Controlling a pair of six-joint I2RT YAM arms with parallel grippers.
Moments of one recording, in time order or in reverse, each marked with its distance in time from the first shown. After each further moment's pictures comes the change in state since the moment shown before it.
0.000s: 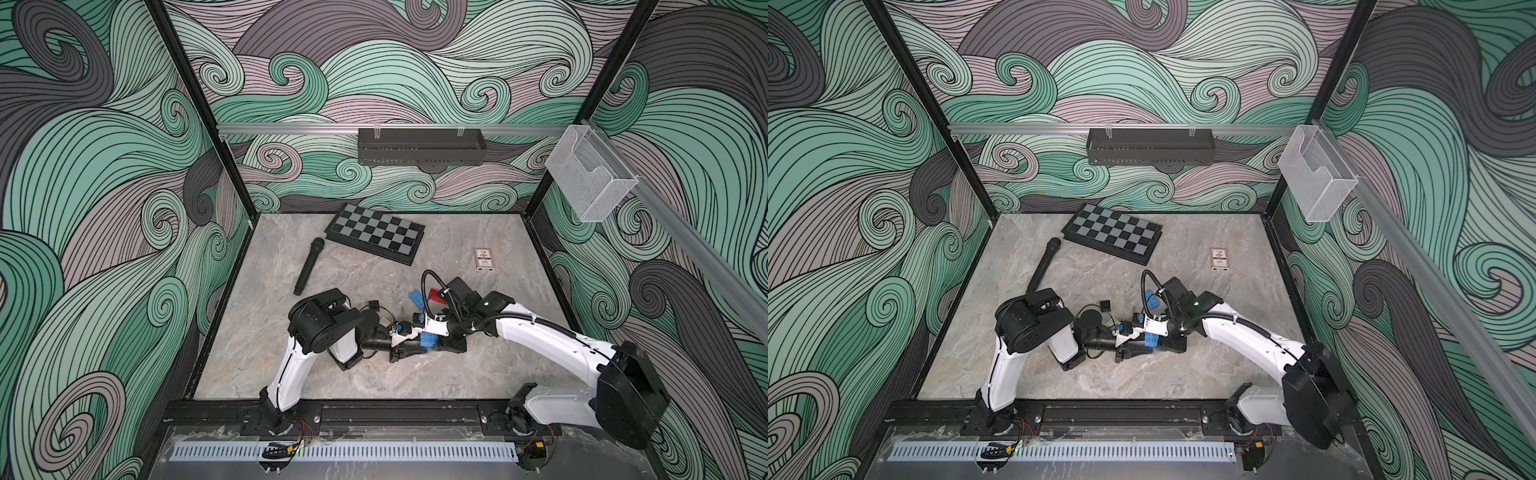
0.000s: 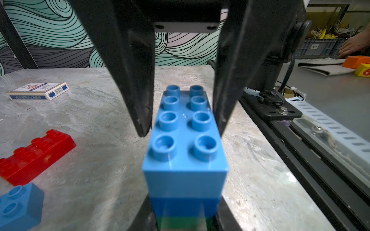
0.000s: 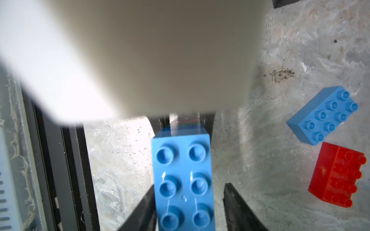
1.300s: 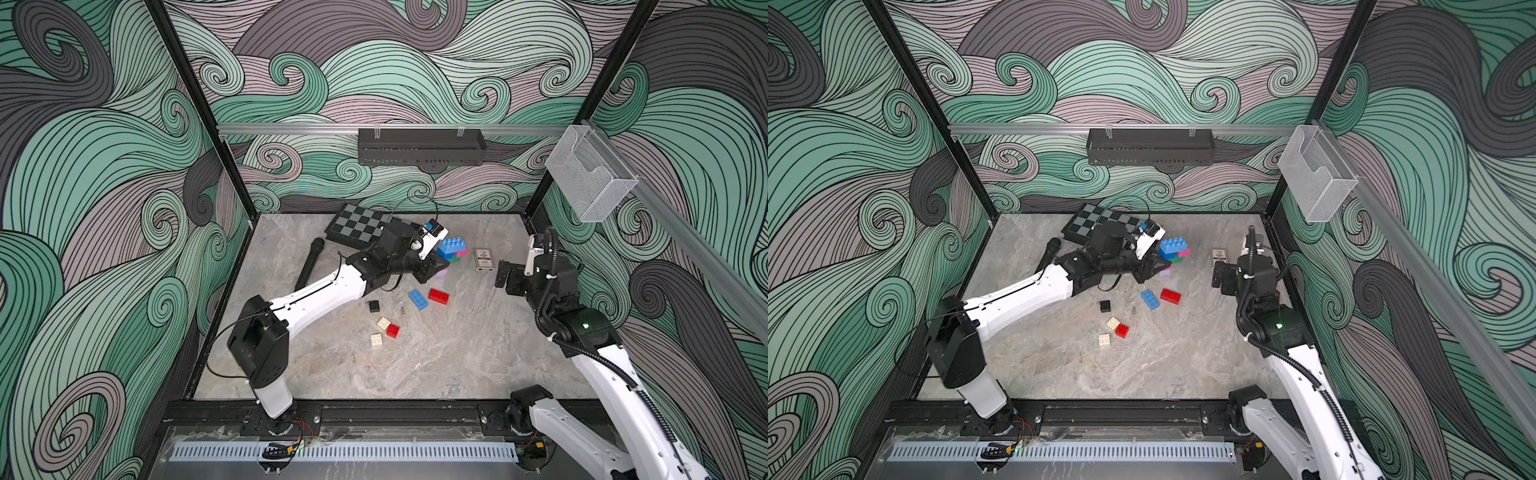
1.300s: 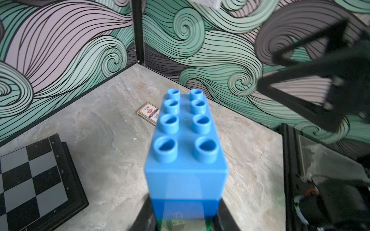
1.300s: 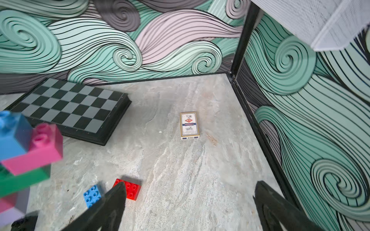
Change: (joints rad) left arm 0.076 -0.356 1.009 -1.582 -0.397 -0.250; right arm -0.447 -0.455 0.154 0.123 0.587 0.970
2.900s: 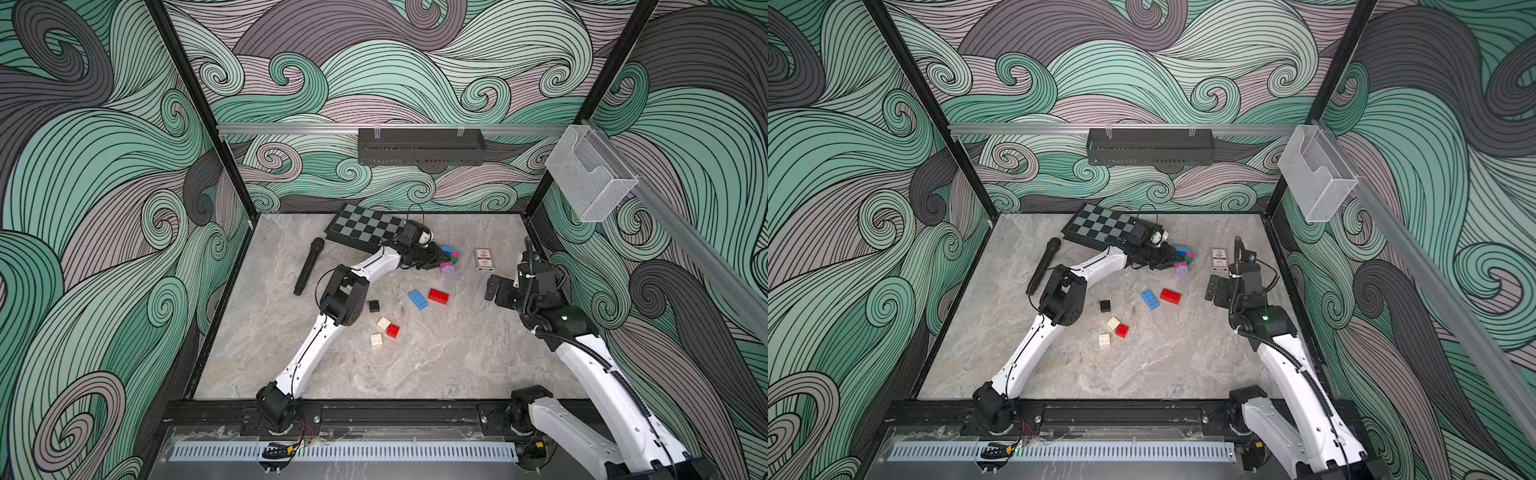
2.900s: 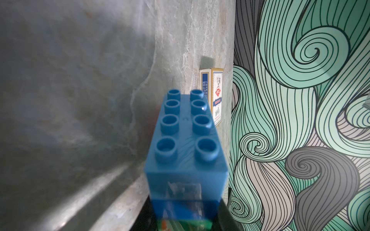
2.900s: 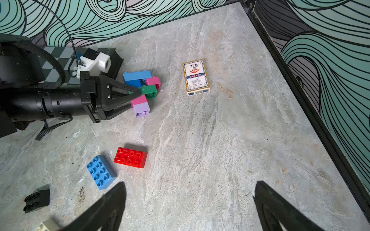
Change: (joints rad) left arm 0.119 0.947 0.833 -0.118 0.320 -0.838; right arm -0.029 0.055 -0.144 -0.013 -0.132 0.138
